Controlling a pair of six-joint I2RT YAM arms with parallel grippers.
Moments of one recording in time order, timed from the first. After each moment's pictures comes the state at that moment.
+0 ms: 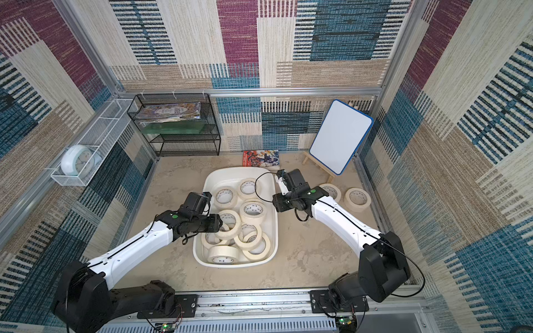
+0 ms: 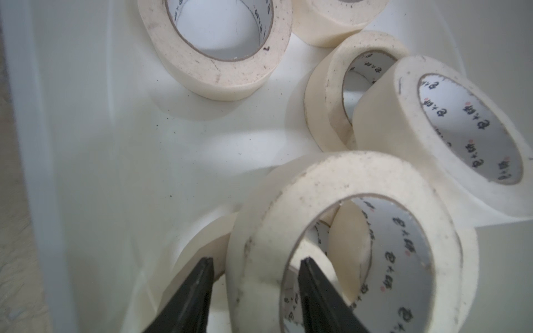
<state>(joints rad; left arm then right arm) -0.45 1.27 0.83 -0.58 0.06 -0.40 0.57 1.45 1.14 -0.58 -0.06 0.17</state>
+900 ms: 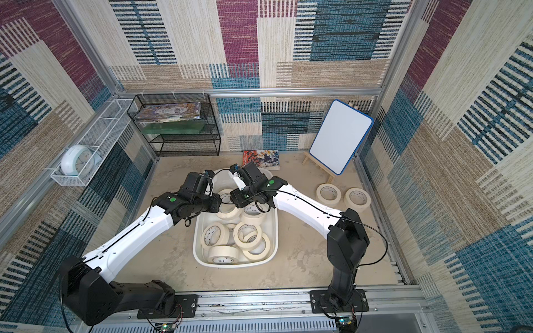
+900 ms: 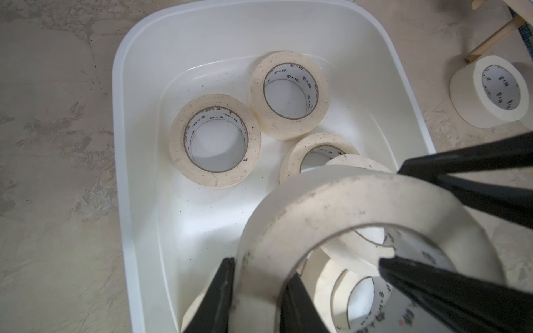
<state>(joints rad) -0.48 1.34 1.13 -0.67 -0.04 -0.31 0.84 1.79 1.58 -0.59 -0.10 0.18</state>
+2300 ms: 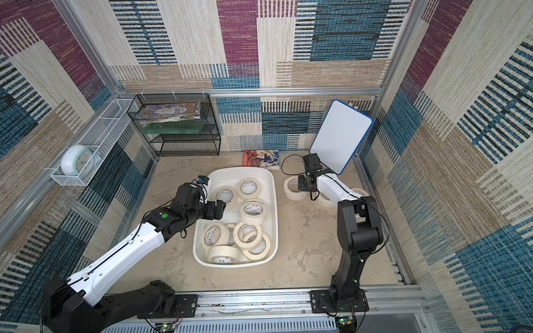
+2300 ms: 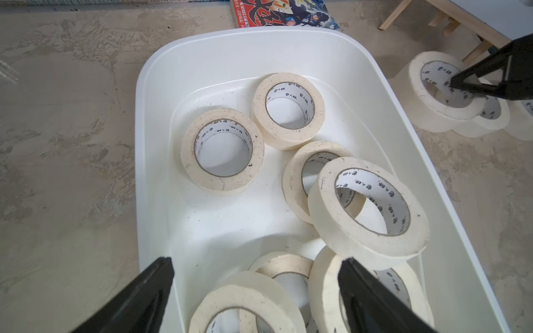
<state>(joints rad) -0.49 1.18 0.96 -0.52 -0.08 -0.28 0.19 1.86 1.37 -0.54 0.08 0.21</state>
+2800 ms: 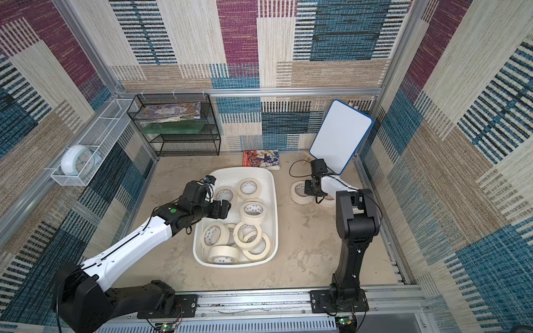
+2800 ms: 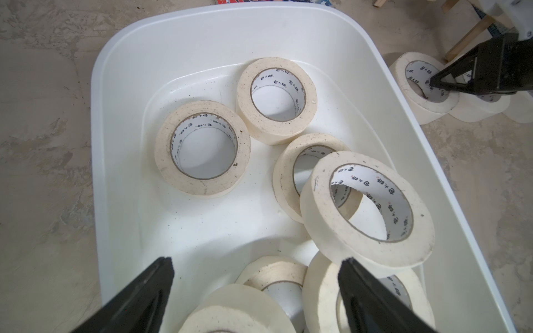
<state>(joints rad) -0.49 1.26 0.96 -0.48 -0.03 -0.26 0.12 1.95 1.31 -0.45 0.05 0.19</state>
